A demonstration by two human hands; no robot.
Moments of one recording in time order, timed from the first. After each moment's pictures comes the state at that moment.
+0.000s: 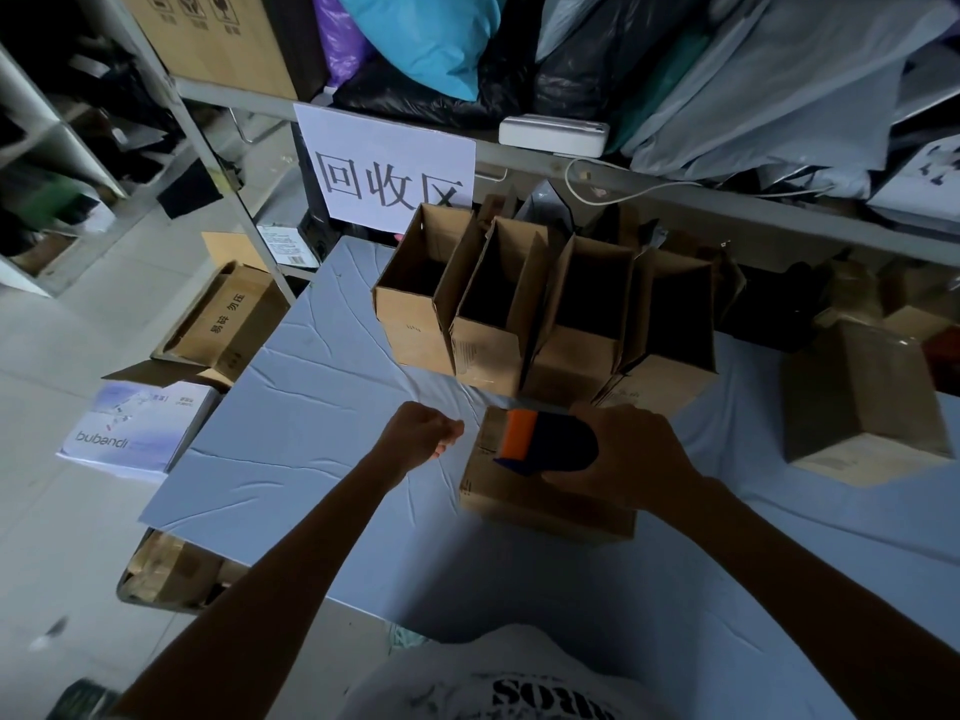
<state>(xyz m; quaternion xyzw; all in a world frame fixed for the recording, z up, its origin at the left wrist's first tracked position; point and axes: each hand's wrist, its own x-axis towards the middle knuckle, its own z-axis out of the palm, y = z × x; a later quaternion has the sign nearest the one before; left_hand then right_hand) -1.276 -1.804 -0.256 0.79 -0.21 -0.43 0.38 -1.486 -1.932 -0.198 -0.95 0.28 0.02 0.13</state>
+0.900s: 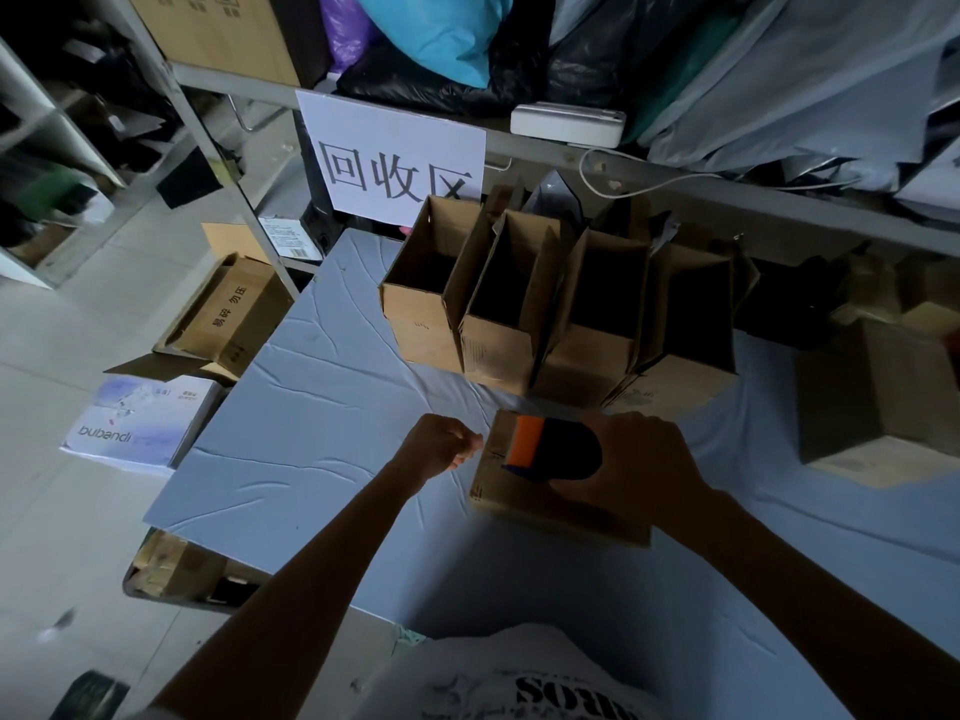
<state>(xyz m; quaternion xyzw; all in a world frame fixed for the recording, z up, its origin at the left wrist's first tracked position) -1.276 -1.805 -0.277 0.78 -0.23 -0.48 0.34 -1.478 -1.922 -0.199 -0.95 0.30 0.03 0.10</state>
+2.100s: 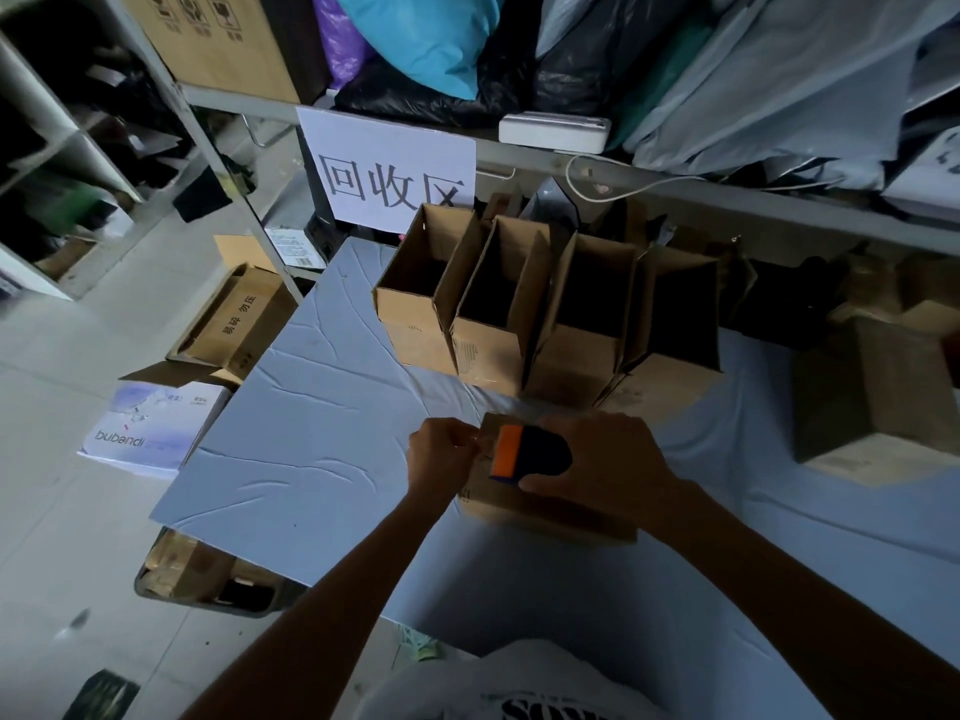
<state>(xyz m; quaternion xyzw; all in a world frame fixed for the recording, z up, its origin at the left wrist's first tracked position) -1.326 -1.806 -0.266 0.86 -0.22 -0.27 0.36 -1.476 -1.923 -0.203 -0.96 0.25 0.03 0.10</state>
